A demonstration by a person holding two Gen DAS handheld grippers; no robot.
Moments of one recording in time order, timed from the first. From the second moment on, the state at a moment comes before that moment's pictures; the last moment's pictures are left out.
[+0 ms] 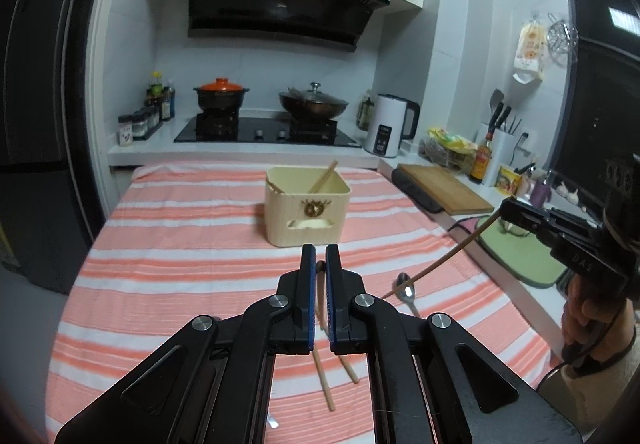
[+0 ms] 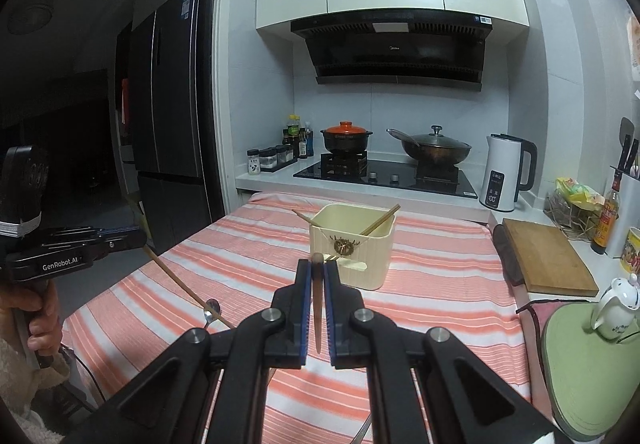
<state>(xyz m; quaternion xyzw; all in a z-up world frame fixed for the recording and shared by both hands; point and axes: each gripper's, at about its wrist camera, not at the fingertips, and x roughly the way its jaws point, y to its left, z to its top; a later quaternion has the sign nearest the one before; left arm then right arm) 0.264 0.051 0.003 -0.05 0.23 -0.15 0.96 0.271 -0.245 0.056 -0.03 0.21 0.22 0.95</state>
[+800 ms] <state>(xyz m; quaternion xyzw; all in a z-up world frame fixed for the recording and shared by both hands) 0.445 0.030 0.103 -0.08 0.13 -0.11 0.98 0.423 -0.236 0.131 -0.01 0.09 0.19 0.98</state>
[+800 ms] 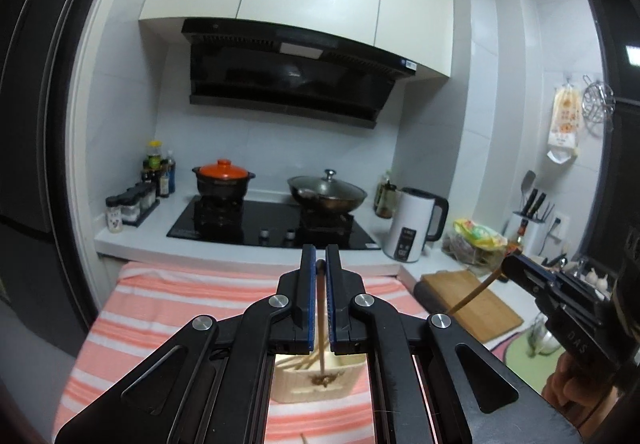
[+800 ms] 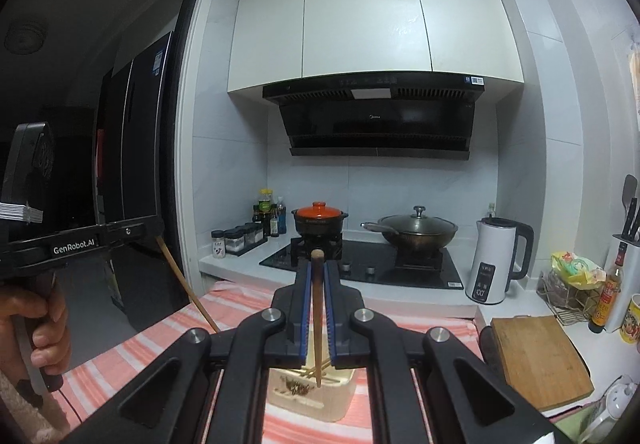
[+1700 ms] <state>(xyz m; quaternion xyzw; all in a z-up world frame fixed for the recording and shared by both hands) 0.509 0.008 -0.015 -0.07 0.30 -0.13 0.94 0.535 -0.236 0.017 0.07 0.27 0.18 0.94</state>
